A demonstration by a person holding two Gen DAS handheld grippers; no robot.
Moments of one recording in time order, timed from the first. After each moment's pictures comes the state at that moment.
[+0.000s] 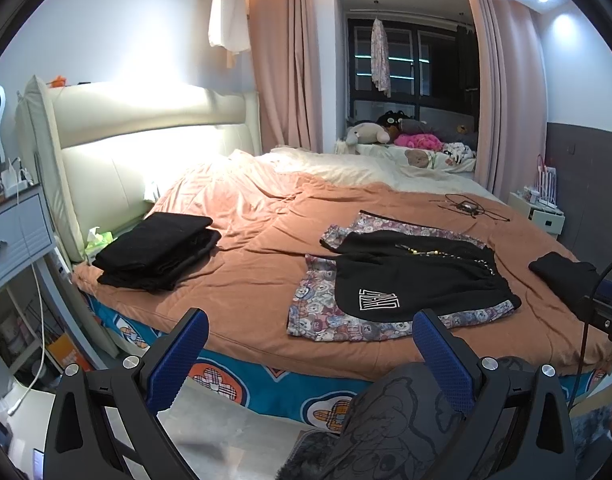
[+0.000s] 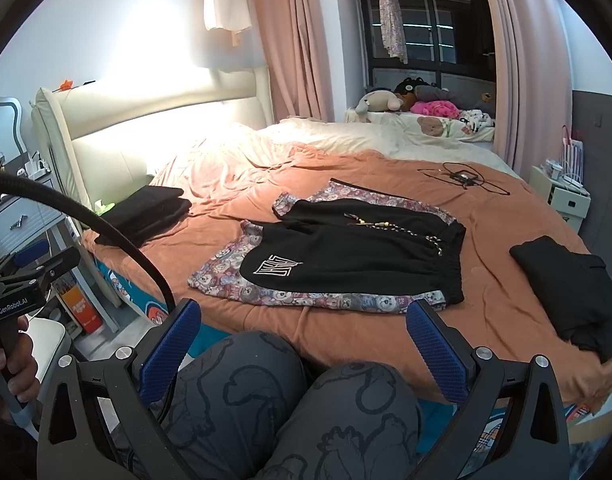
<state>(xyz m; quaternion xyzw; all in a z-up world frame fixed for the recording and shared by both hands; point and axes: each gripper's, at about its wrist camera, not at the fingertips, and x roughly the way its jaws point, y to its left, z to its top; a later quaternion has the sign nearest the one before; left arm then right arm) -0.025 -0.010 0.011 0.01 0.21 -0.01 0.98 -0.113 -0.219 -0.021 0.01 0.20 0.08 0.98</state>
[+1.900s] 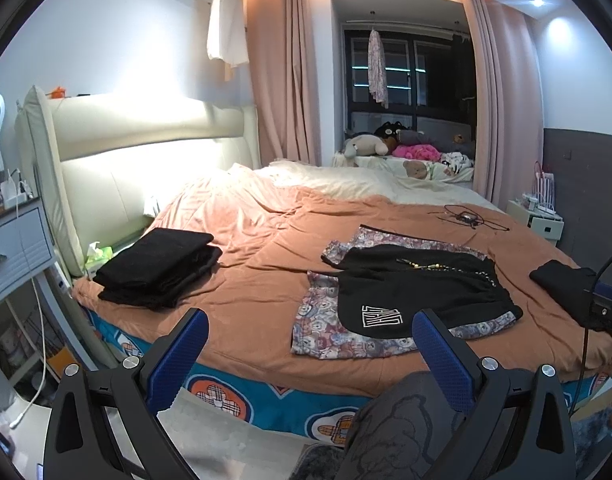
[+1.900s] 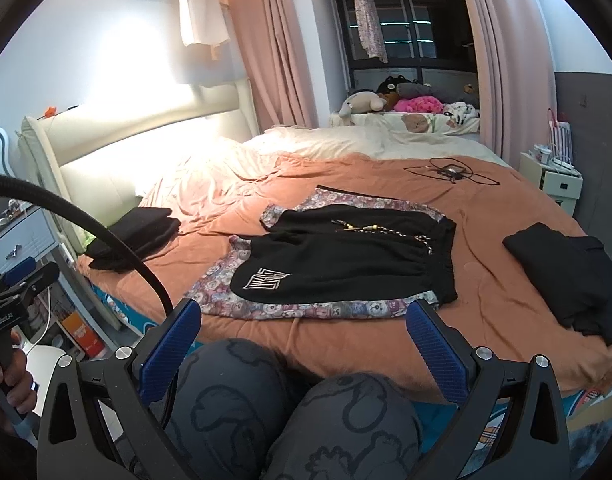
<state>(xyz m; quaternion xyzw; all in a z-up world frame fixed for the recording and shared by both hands) -0.019 0.001 0.020 0.01 0.19 -0.02 0.98 -0.106 -0.237 -0.025 0.05 0.19 0.06 0.98</state>
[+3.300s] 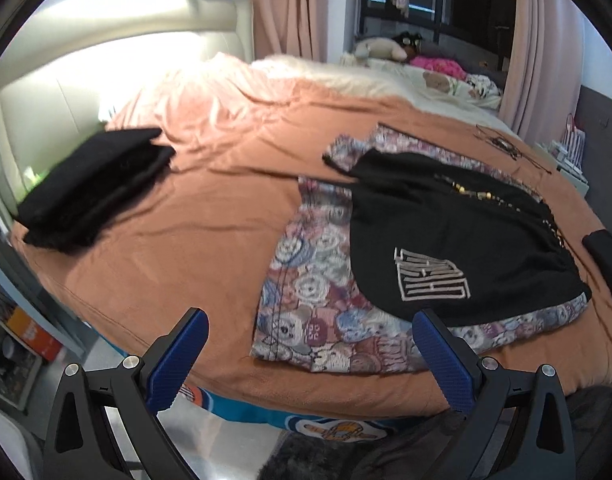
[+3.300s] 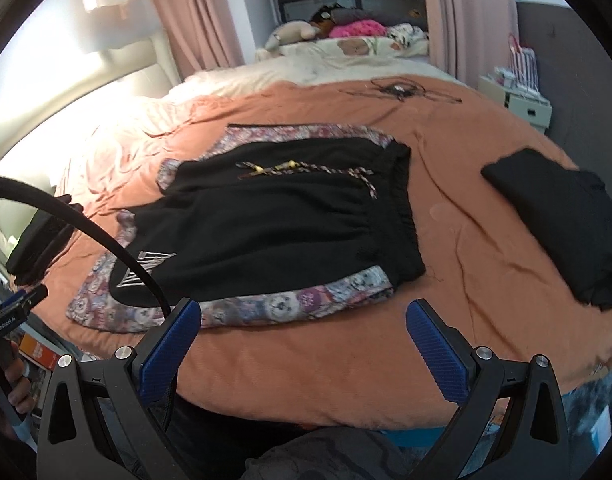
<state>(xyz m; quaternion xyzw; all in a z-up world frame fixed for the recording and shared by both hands) 0.178 -0.002 -0.103 -0.03 0.37 -0.03 0.93 0.046 -0.289 -0.051 0.12 0.32 -0.02 0.94</state>
